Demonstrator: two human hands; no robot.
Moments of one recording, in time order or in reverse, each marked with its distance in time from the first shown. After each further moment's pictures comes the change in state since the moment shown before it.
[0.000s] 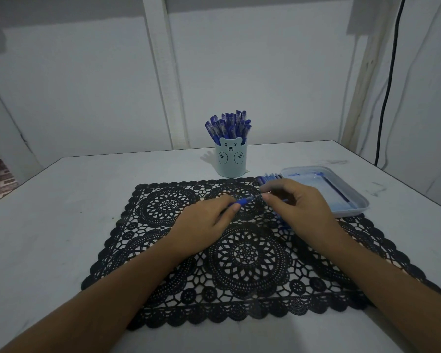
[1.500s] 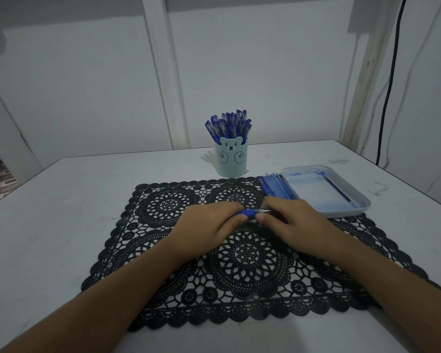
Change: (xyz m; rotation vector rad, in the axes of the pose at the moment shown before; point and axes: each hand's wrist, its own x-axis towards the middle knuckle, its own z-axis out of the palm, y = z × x) left_hand -0.002 -0.006 0.008 0.131 0.209 0.314; right_hand -0.005 0.006 -0.003 -0.333 -0.379 -0.070
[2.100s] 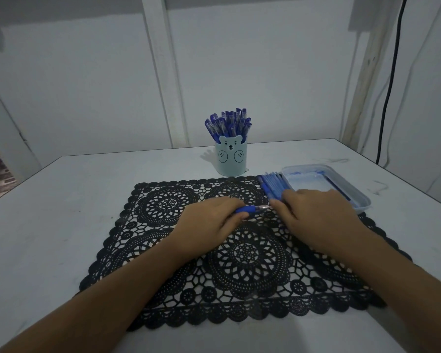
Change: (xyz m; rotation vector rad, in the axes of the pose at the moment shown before) left_hand 0.001 0.001 0.005 0.029 0.034 -0.014; right_hand -0.005 -0.005 -0.018 -0.601 0.109 0.108
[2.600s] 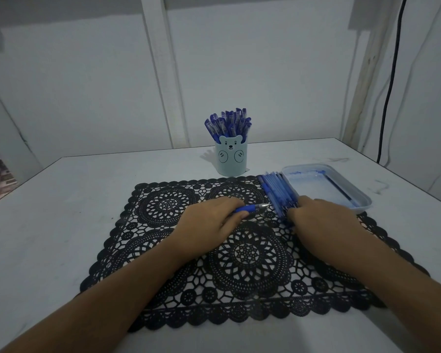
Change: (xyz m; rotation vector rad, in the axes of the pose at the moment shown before) left_hand 0.000 0.000 0.001 -0.019 -0.046 -0.053; right_hand -0.010 -0.001 0.000 -0.181 -0.238 -0.031
